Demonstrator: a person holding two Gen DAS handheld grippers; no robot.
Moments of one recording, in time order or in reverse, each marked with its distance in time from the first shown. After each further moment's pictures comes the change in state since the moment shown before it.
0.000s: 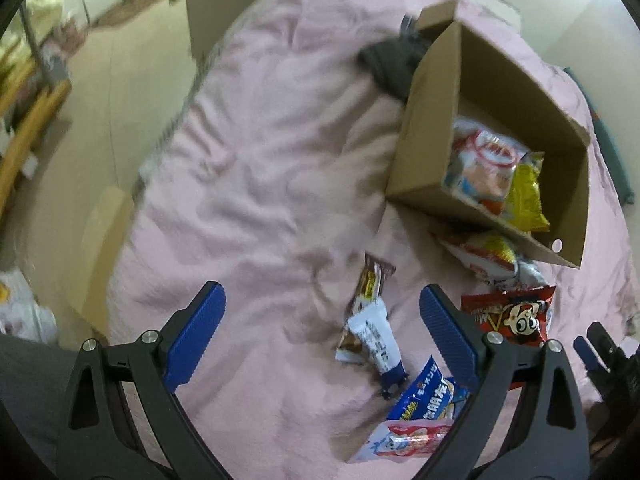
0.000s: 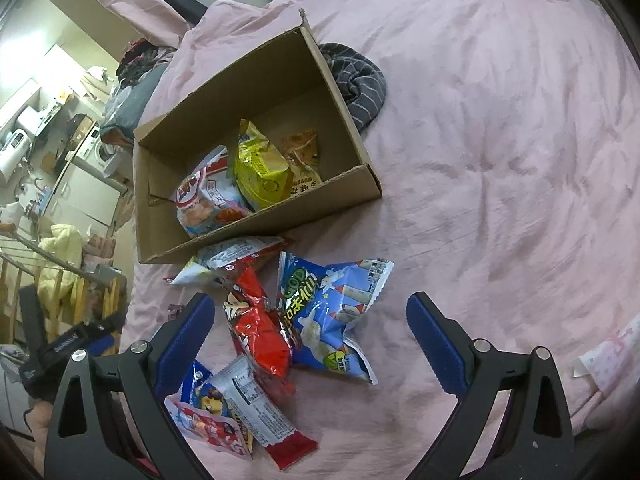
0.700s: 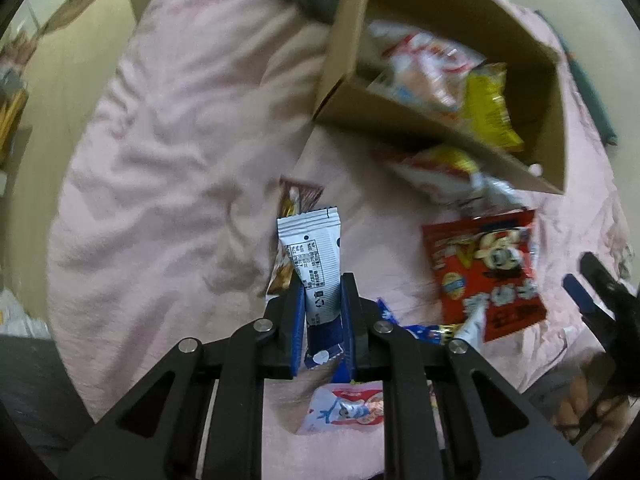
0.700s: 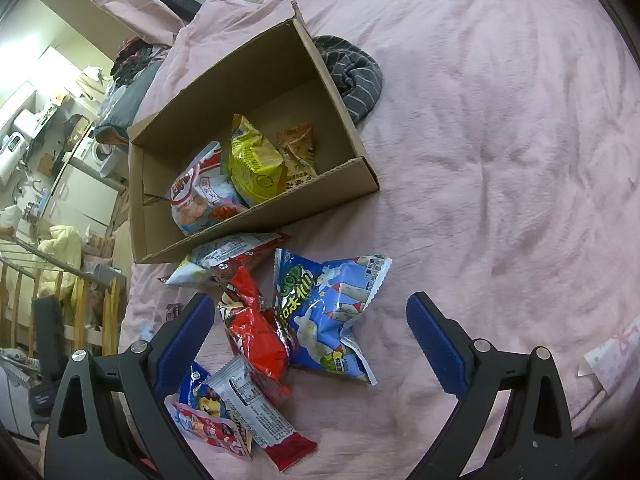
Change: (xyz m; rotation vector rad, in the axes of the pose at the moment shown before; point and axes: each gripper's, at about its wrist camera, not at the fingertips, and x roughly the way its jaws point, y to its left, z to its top) left arm 0.014 -0.053 -0.032 0.166 0.117 -0.068; right arm 0.005 -0.004 0.001 0.014 0.015 0.003
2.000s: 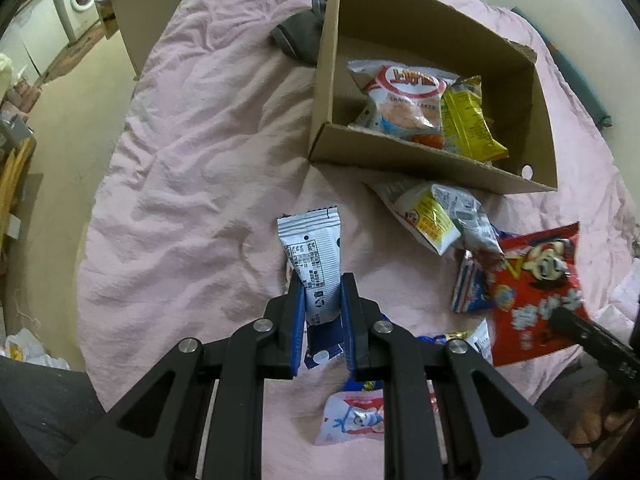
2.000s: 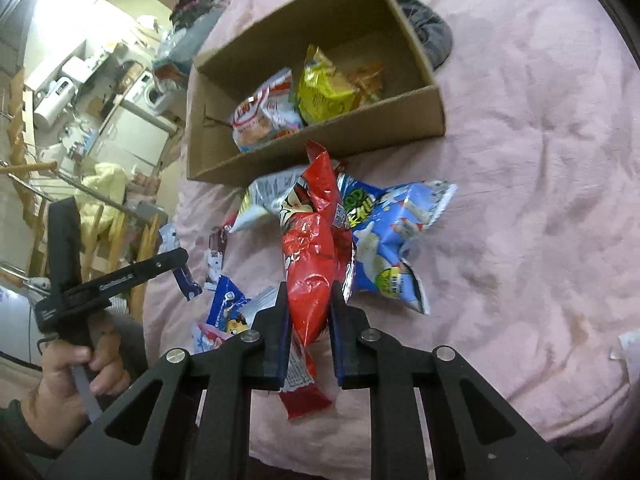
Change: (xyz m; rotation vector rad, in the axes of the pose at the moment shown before) left arm -0.017 -0.006 -0.001 0.089 -0.112 0.062; right arm -0.014 0.007 -0.035 -0.153 0.118 0.185
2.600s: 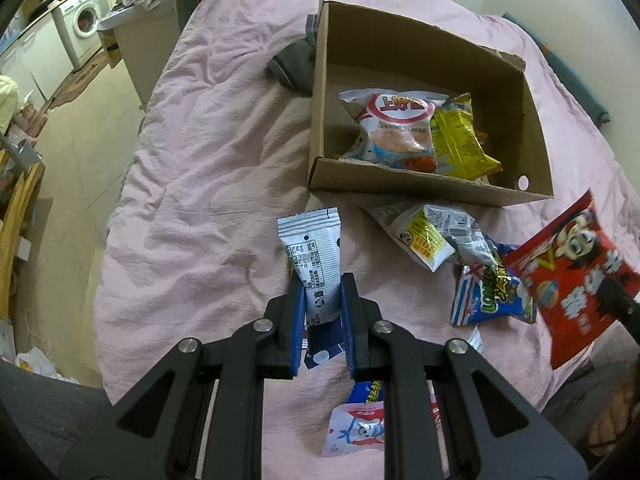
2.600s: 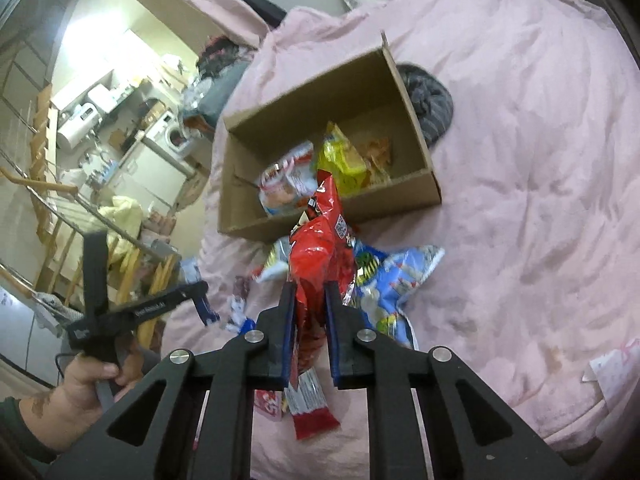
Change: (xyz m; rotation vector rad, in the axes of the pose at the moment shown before) left arm -0.016 -0.010 0.005 0.036 -0.074 0.023; right arm -0.038 0.011 0.010 -0.034 -0.212 0.045
